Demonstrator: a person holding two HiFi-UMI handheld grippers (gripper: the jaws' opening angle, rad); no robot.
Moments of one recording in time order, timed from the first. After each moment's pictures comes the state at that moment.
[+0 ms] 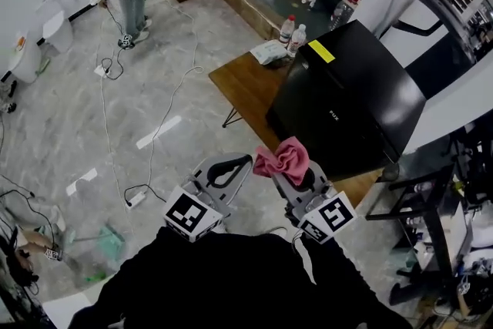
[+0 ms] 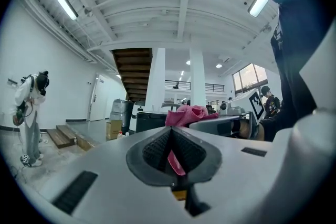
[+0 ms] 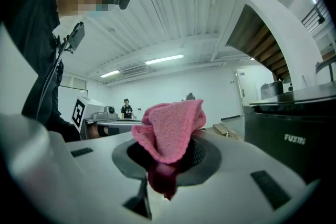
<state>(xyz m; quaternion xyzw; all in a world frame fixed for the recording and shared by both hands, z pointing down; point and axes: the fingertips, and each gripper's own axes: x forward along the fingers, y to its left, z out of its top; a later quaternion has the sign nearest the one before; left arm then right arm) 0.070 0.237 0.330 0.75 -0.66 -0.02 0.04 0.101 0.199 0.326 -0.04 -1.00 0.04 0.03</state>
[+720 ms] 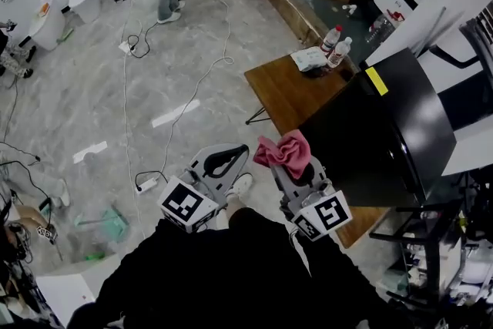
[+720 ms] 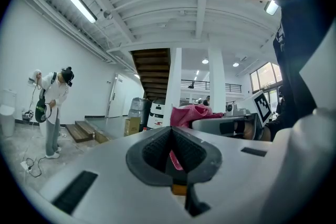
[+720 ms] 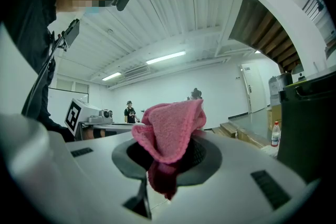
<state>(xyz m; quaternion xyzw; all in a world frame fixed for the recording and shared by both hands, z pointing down) -0.083 0.273 0.360 0.69 -0.72 -0.04 0.06 -0.051 0.225 0.353 -0.07 -1.00 0.06 0.02</state>
